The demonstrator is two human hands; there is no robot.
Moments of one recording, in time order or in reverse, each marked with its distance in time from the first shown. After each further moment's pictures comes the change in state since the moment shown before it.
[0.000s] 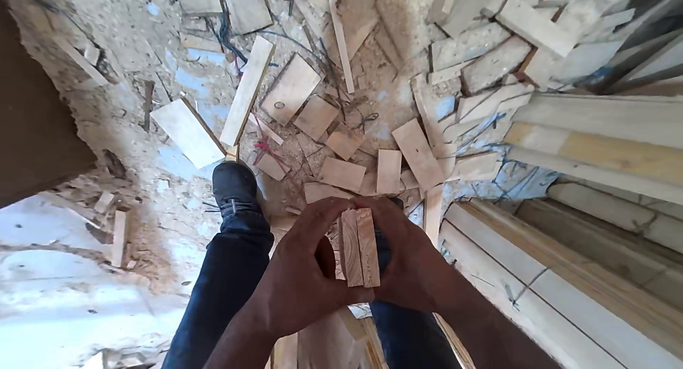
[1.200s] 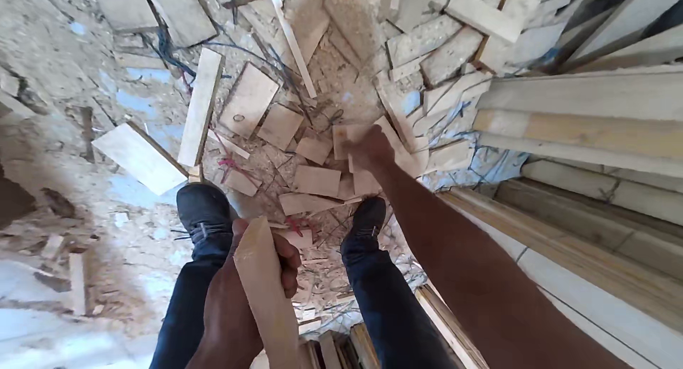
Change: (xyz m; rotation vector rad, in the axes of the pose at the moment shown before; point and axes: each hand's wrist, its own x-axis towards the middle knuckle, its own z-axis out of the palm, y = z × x) left_hand 0.002 -0.028 0.004 -0.838 0.186 -0.271; right_hand 0.156 0.176 -0.026 -0.333 0.249 0.962
